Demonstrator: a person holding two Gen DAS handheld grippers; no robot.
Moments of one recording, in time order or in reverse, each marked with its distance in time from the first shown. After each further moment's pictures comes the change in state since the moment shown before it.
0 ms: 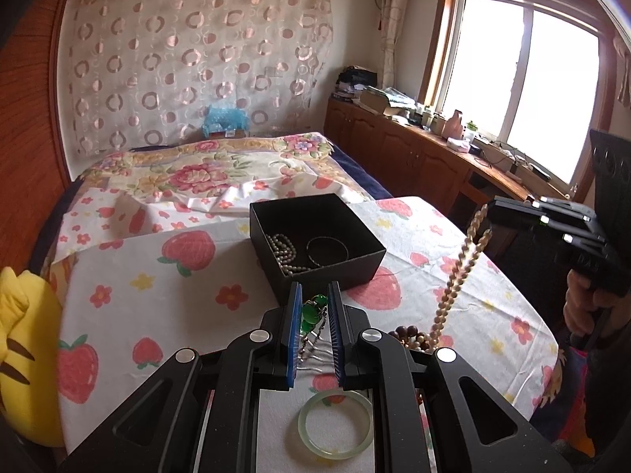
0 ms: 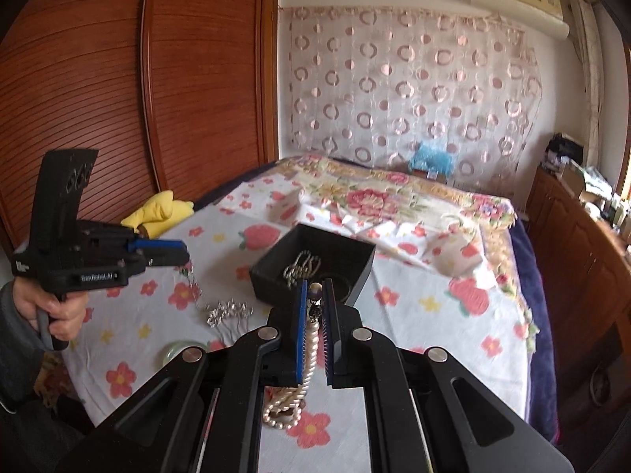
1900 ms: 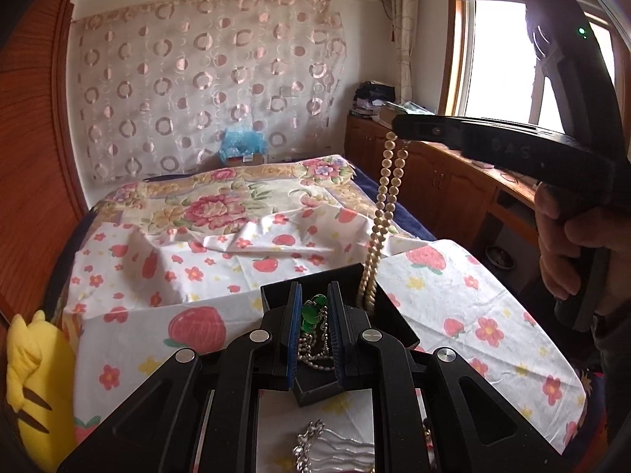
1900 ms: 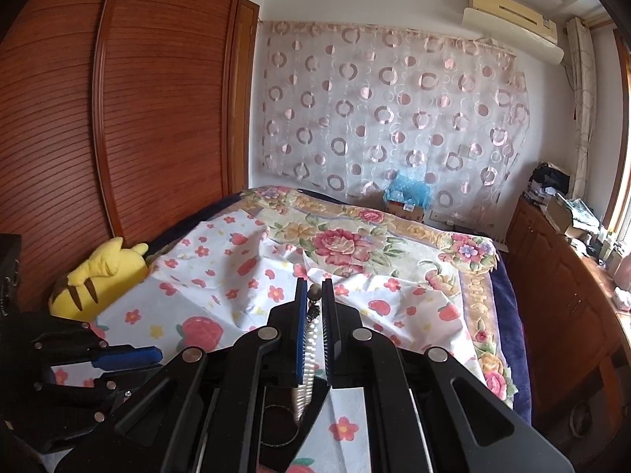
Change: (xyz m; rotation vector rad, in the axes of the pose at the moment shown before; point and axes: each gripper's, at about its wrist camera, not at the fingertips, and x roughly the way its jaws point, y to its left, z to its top) left arm 0.054 -0.002 0.073 0.031 -0.056 0.097; right arm 0.107 -0.041 0.129 -0.019 -0.057 -0.108
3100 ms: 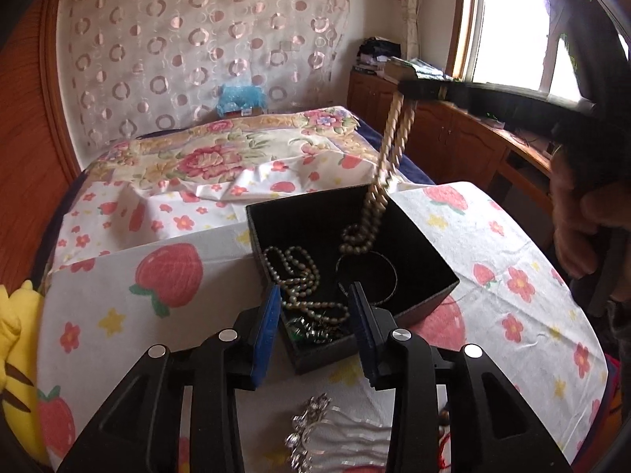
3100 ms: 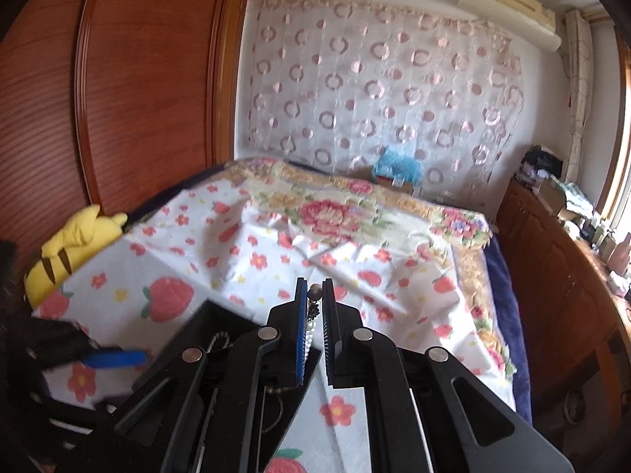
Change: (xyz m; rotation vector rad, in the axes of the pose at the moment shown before) left arm 0.050 0.004 -0.052 -0.006 0.153 0.007; right arm 0.050 -0.005 -0.061 -0.006 0.096 -0.041
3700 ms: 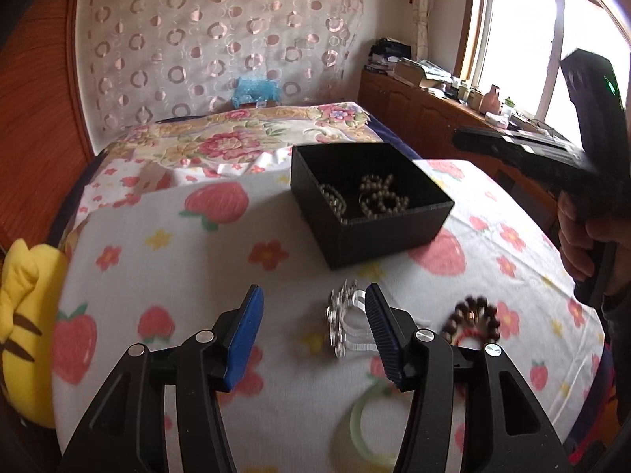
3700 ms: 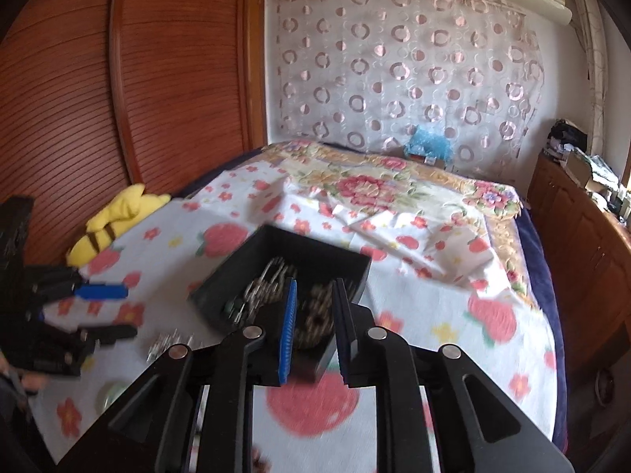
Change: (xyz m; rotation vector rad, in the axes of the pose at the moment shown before) left arm -0.054 0.021 -0.068 -0.042 0.009 0.017; right arm -0.050 0.023 -0.074 0.031 0.030 0.140
